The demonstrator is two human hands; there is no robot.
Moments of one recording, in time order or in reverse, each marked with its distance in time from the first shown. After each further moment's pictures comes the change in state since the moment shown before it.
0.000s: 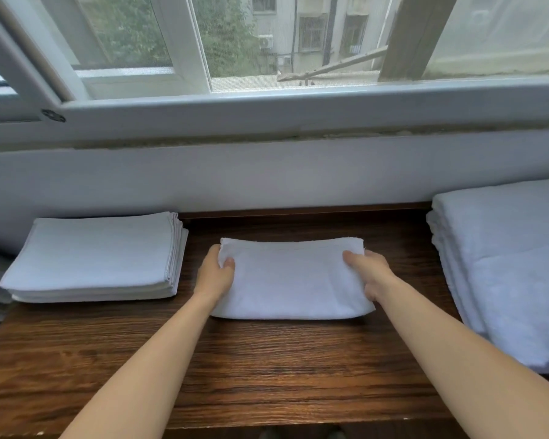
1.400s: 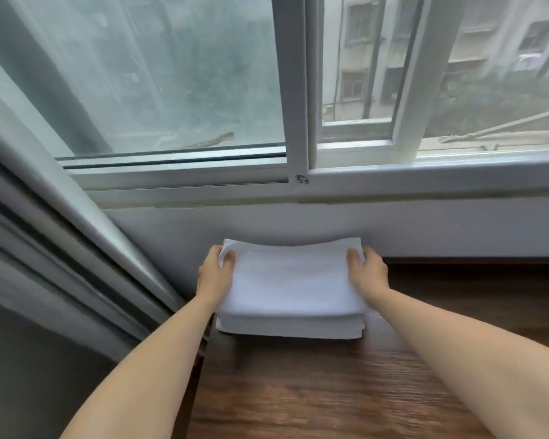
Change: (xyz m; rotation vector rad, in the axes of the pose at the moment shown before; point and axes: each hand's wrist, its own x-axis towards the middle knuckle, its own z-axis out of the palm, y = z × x) left_hand 0.074 -0.099 -0.395 0.063 0.262 0.139; right_hand -0.132 -0.053 0.375 -0.273 0.042 -0.595
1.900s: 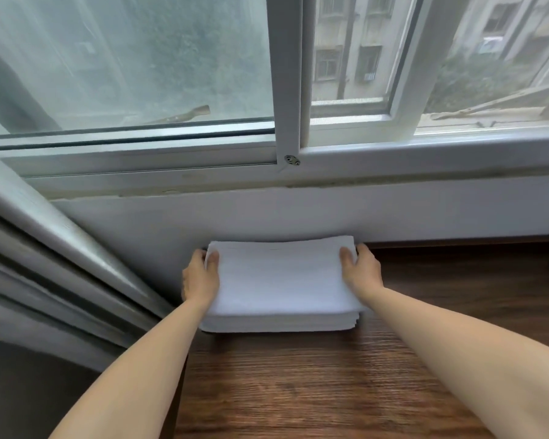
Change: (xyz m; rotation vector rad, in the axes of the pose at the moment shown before) left_hand 0.030 -0.051 0.039 0.024 0.067 -0.104; right_hand 0.013 0.036 0.018 -0.088 0.028 0.055
